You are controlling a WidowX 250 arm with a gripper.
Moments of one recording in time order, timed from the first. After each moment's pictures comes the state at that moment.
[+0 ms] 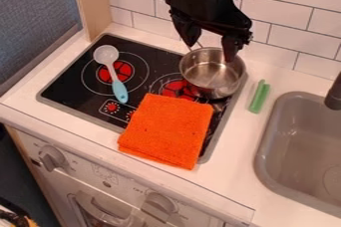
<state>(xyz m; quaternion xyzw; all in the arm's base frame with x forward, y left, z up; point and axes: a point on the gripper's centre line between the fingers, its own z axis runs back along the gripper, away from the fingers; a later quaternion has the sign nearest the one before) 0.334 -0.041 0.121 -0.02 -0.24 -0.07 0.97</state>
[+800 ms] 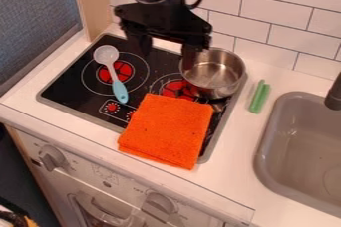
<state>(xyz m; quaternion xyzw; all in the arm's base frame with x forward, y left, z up) 0.288 0.003 0.129 0.03 -0.23 0.08 0.97</state>
